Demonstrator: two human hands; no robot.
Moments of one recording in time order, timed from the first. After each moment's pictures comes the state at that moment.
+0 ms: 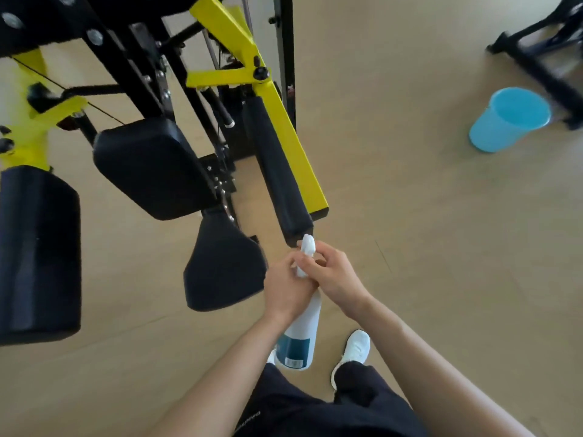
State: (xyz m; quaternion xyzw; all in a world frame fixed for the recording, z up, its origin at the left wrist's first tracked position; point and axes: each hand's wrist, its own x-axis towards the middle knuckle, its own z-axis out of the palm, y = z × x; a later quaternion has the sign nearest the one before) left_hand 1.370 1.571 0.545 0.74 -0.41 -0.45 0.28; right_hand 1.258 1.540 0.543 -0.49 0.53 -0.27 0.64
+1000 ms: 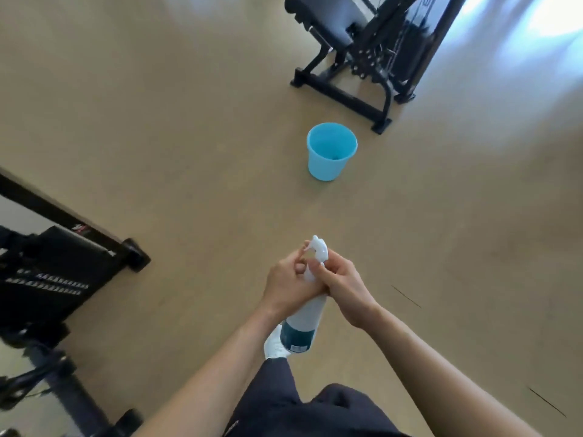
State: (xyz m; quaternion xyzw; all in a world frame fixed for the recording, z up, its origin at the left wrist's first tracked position) left_hand 0.931 1.148 0.541 0.47 -0.62 -0.61 0.17; right_hand 0.807 1.208 0.557 -0.30 0.60 -0.48 0.57
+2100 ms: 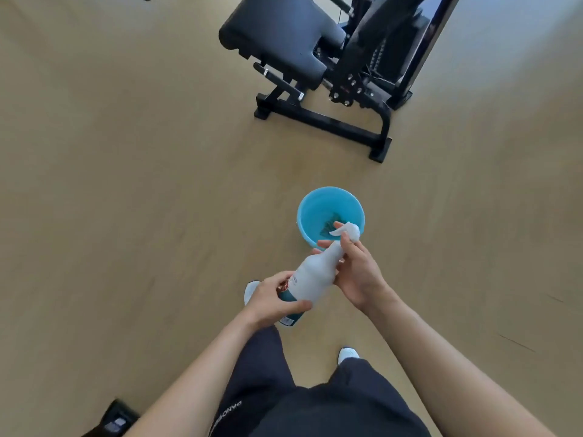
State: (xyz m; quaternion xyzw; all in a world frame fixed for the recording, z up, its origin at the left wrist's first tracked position) left_hand 0.636 0.486 0.436 0.42 -0.65 -0.63 -0.08; right_hand 0.446 0.581 0.481 0.04 0.54 -0.64 0.55
